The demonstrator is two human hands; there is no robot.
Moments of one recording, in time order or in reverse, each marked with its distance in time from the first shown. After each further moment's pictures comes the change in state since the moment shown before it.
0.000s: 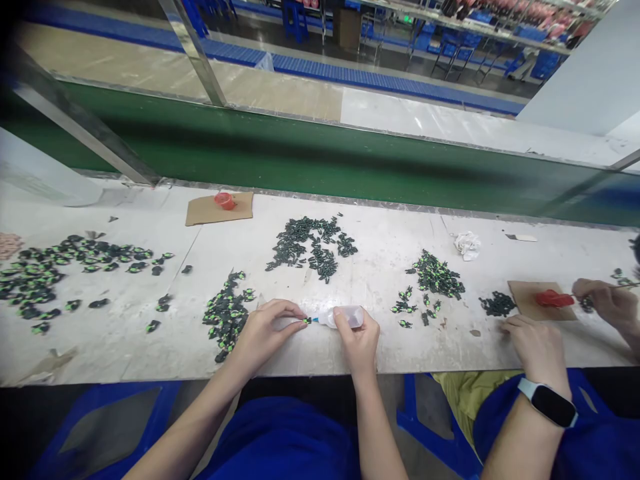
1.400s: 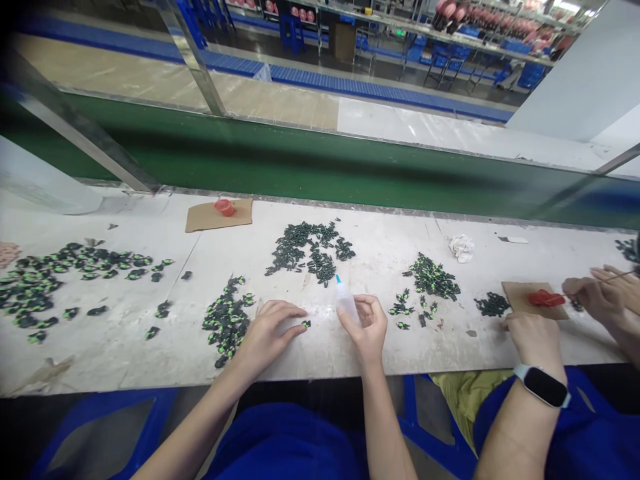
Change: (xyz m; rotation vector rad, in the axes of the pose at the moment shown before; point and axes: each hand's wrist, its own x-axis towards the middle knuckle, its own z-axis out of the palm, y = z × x) left_hand 0.002 -0.002 -0.001 0.133 -0.013 0.088; right_hand 0.018 0.001 -0.009 0.162 -0.016 -0.073
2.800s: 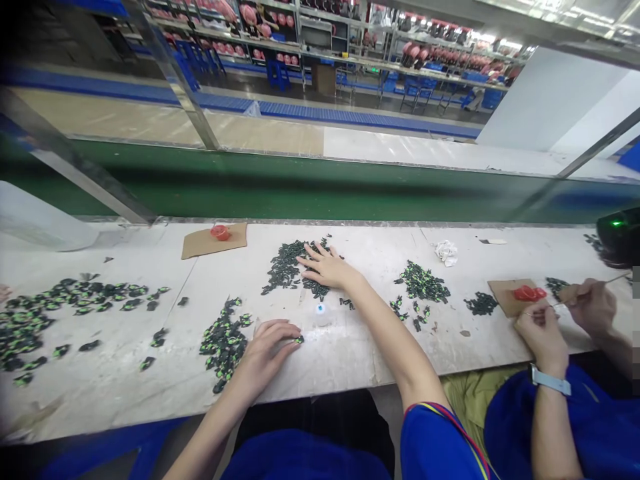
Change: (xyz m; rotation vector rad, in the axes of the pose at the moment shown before) left_hand -0.009 -0.016 0.007 -0.075 0.020 0.091; right_hand 0.148 -0.023 0.069 -1.193 -1.005 -0.596
